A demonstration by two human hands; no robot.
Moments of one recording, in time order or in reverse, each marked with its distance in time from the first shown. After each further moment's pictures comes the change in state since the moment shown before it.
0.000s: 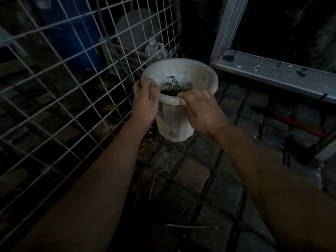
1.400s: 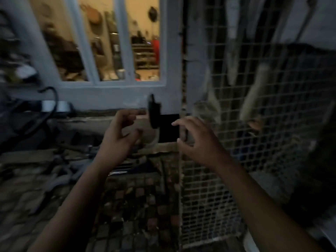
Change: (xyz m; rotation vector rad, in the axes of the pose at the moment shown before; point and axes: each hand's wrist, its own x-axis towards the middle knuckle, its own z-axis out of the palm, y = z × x) left_hand -0.221 0.706 -0.918 0.036 0.704 -0.118; right_hand 0.164 -0.731 -0.780 0.569 -0.217 -0.794
